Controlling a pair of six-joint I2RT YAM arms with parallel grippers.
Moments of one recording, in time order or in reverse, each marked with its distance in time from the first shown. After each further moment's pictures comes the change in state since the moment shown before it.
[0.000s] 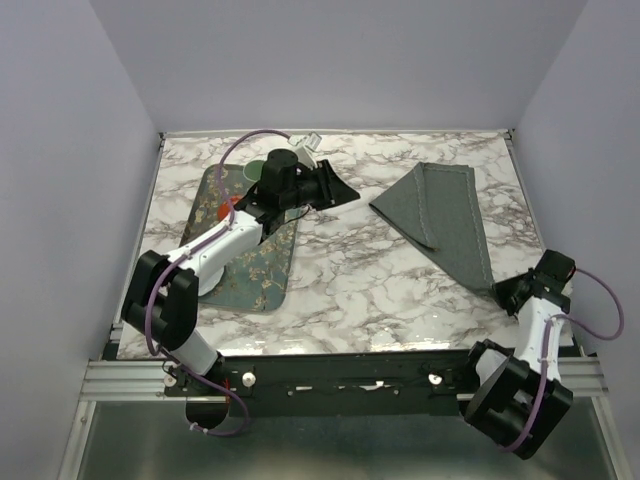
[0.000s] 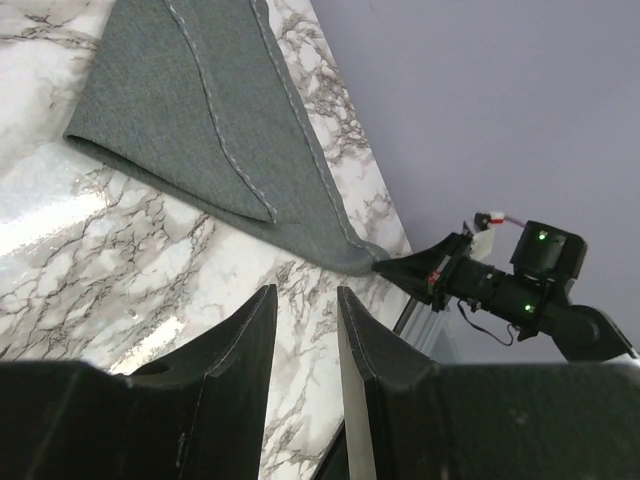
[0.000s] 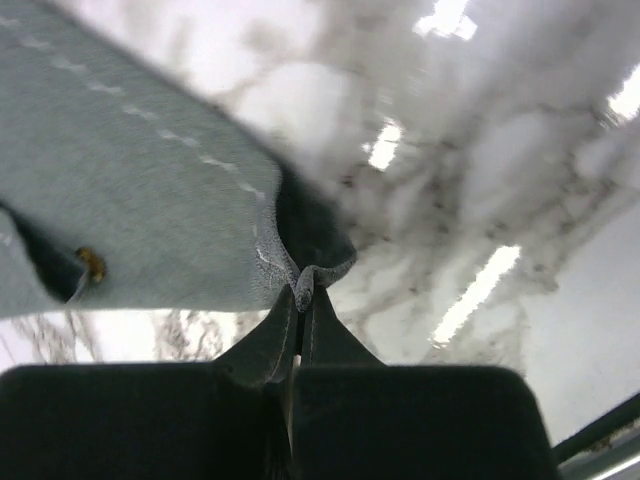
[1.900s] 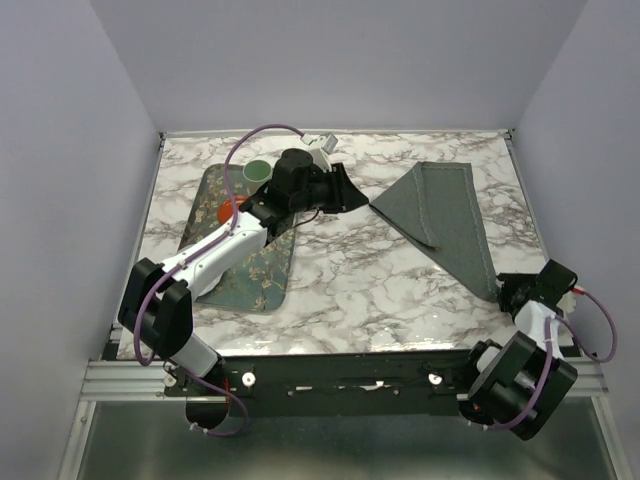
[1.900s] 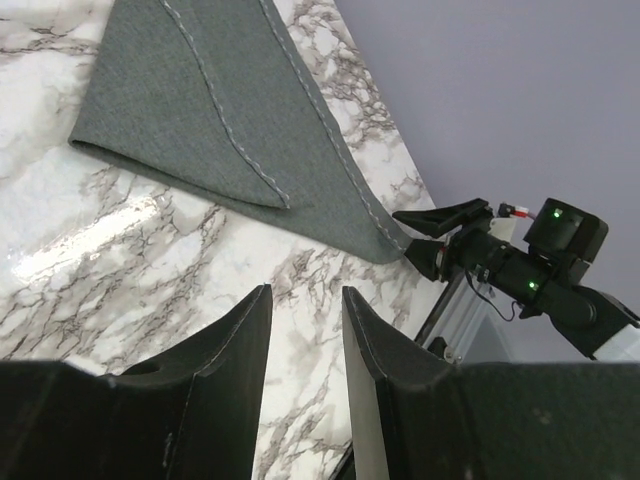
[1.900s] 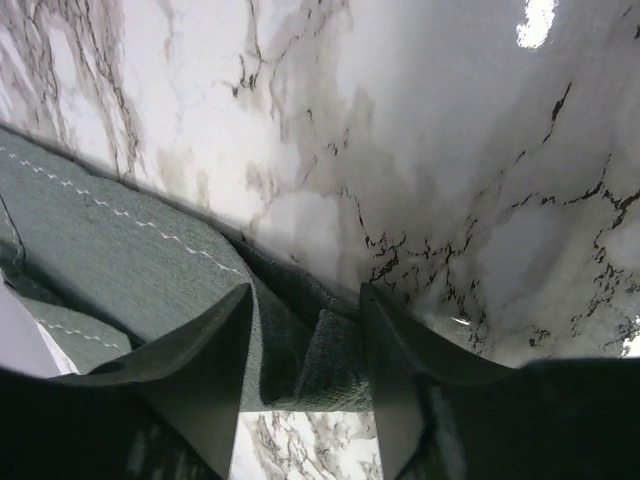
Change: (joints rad) left arm -0.101 -0.031 0.077 -0.164 -0.131 0.135; right arm -0.055 0.105 -0.123 0.376 0.003 0.280
